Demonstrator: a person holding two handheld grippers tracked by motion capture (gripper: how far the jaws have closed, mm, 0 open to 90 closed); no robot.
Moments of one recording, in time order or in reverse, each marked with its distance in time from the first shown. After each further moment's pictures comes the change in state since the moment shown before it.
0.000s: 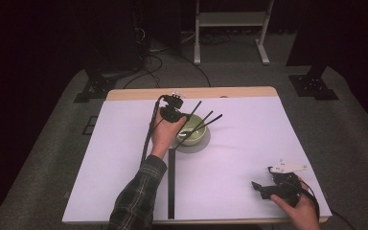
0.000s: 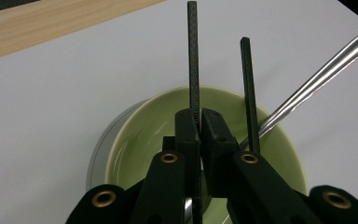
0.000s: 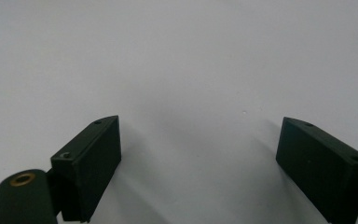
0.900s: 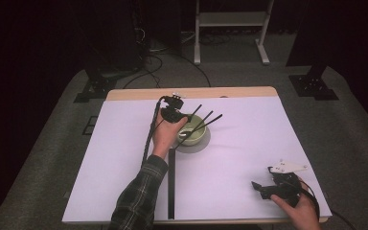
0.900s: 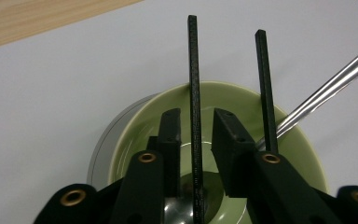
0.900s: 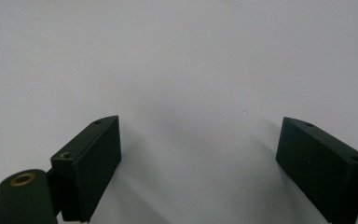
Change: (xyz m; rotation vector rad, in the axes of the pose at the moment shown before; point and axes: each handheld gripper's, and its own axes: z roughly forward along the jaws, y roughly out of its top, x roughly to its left) left arm 0.004 -0.003 0.008 0.017 0.014 -0.014; right arm 0.000 0.000 0.000 -0.001 0.000 0.000
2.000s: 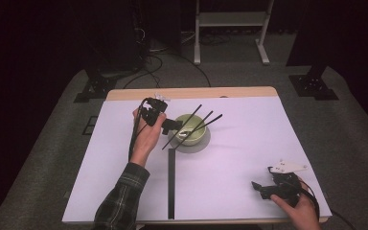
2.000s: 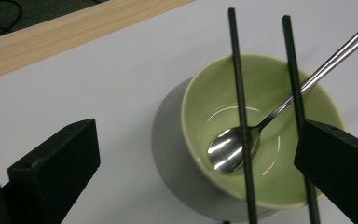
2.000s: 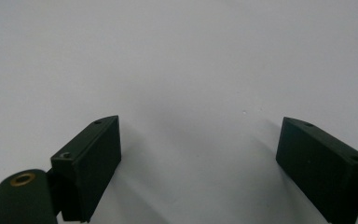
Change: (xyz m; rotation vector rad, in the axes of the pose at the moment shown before) left arm 0.018 -0.027 -0.056 -0.038 0.112 0.048; right arm 0.000 0.000 0.000 0.001 -0.001 -0.001
